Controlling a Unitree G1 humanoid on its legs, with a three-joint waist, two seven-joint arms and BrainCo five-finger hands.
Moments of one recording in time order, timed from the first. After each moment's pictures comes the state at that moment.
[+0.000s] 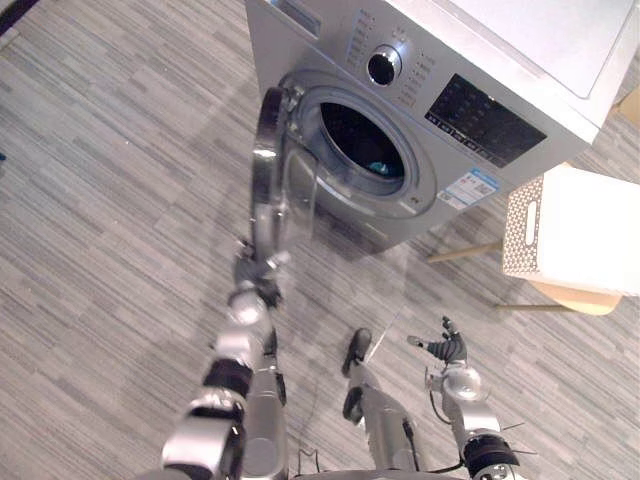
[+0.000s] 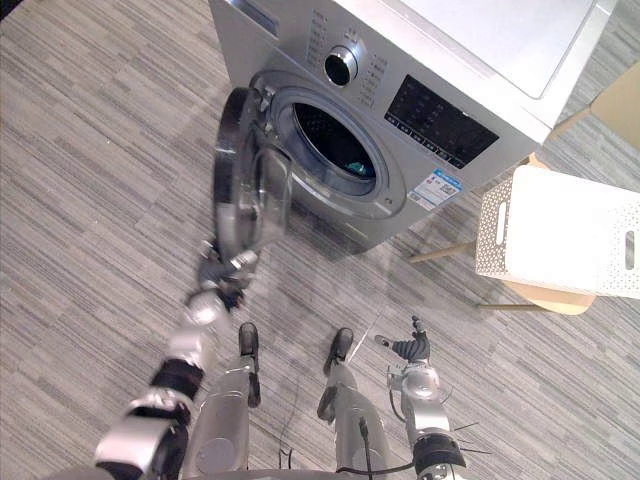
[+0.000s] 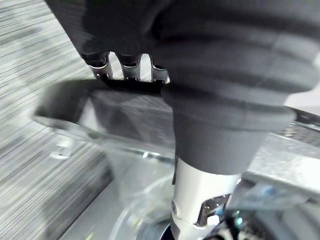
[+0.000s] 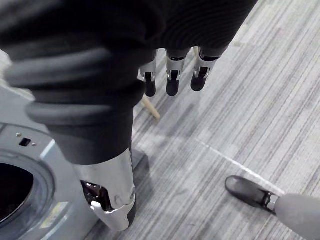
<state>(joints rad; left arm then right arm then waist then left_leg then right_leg) -0.32 0.01 -0.10 0.54 -0.28 0.00 0.34 -0.08 -0.03 -0.14 0.64 -0.09 0.02 -0.24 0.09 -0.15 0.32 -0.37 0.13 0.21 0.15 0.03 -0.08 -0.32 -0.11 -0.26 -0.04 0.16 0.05</state>
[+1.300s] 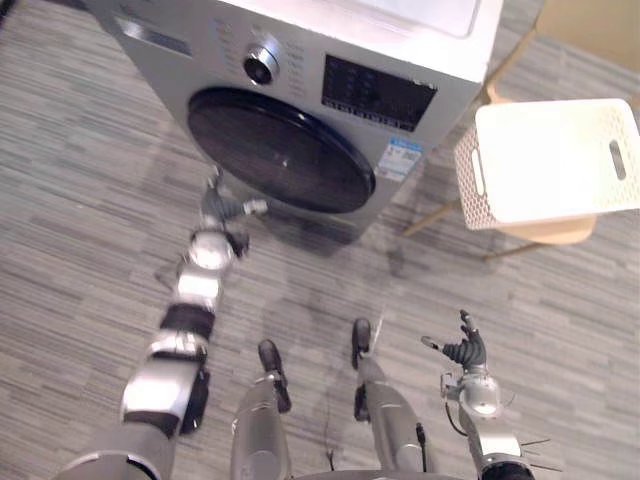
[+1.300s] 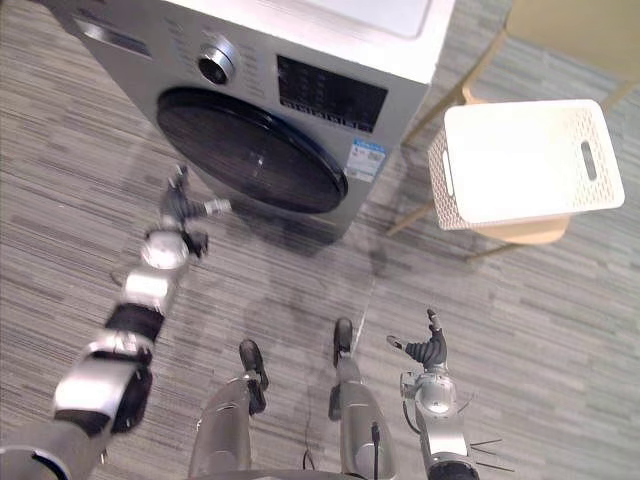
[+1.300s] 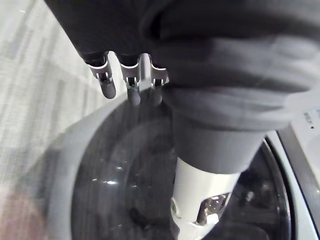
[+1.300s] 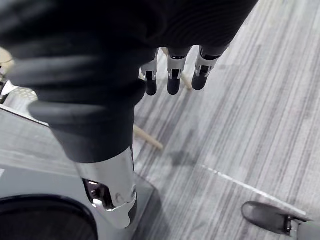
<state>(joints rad) -0.51 0.26 -0.03 0.62 -0.03 0.00 0.26 0.09 -0.09 -0.10 0.37 -0.12 -0.02 -0.26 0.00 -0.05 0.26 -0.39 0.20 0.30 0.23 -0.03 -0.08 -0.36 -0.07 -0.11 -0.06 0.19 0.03</state>
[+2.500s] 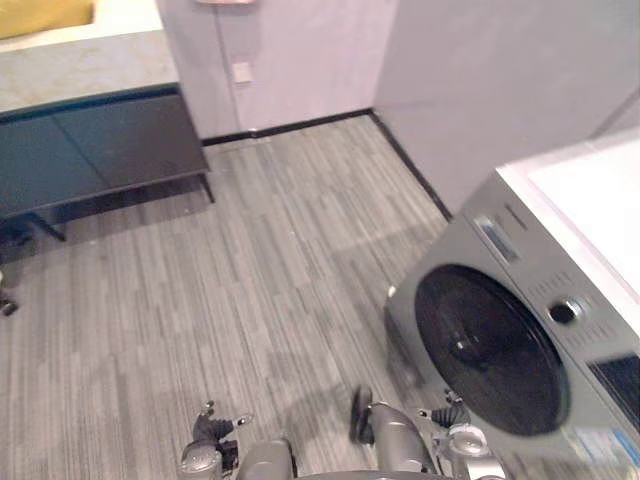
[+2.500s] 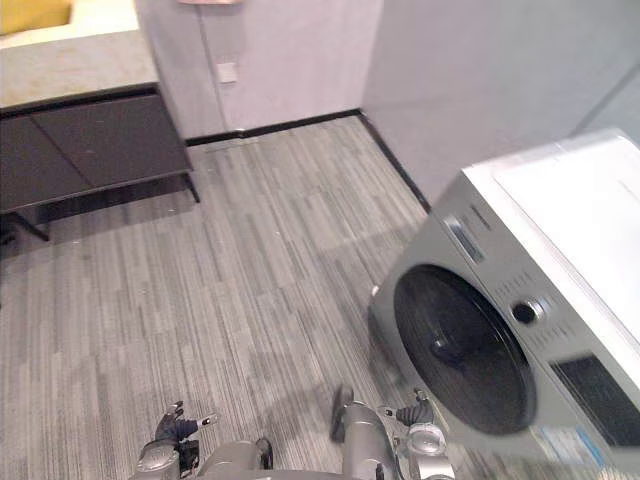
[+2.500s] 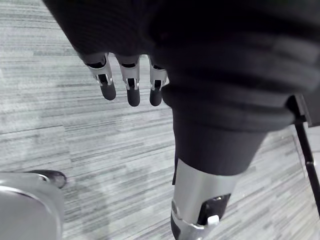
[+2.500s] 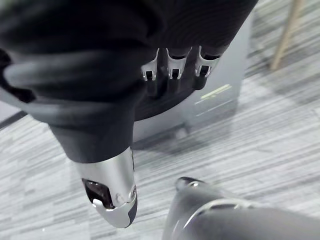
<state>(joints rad) 0.10 0.08 0.17 0.81 0.00 0.01 0.18 0.06 -0.07 -0.15 0.83 -0.17 0.05 -0.19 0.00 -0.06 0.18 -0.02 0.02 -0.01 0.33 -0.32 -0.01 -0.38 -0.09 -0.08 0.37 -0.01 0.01</state>
